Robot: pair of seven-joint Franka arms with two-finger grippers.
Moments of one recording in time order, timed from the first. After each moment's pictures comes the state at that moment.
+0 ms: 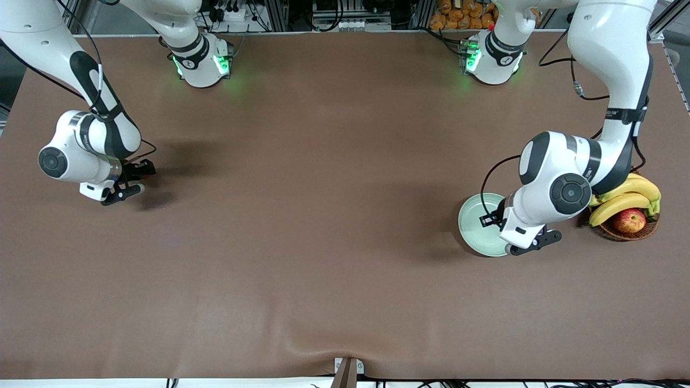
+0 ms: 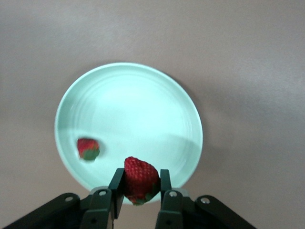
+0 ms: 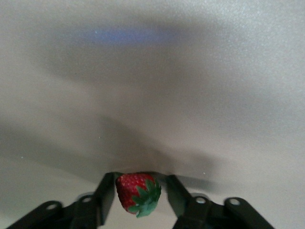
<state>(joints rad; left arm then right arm) -0.06 0.46 -0.17 -1.81 0.07 2.16 -0.53 -0.23 0.37 -0.07 -2.32 -0.10 2.37 -0.60</state>
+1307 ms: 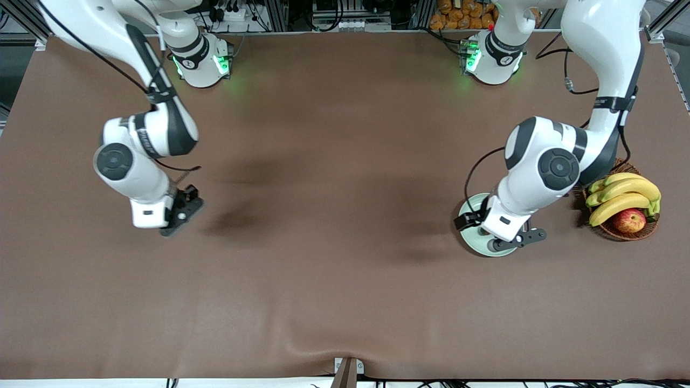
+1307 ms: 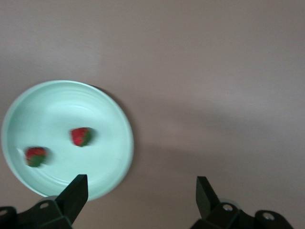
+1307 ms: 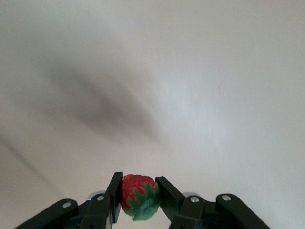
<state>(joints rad) -0.06 0.41 -0.29 -1.74 0.02 2.20 -0.62 0.20 0.36 0.01 -1.97 -0.10 2.35 -0.60</state>
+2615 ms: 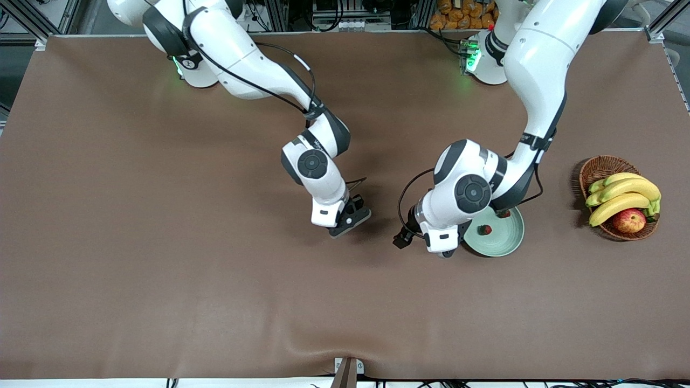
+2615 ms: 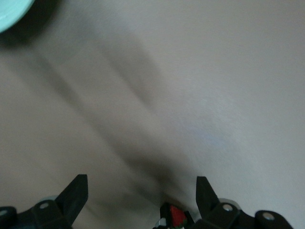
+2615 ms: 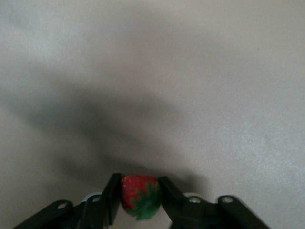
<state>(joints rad) -0.25 0.70 -0.30 -1.50 -0.05 2.20 -1.45 0.72 0.92 0.00 -1.40 0.14 2.55 0.09</state>
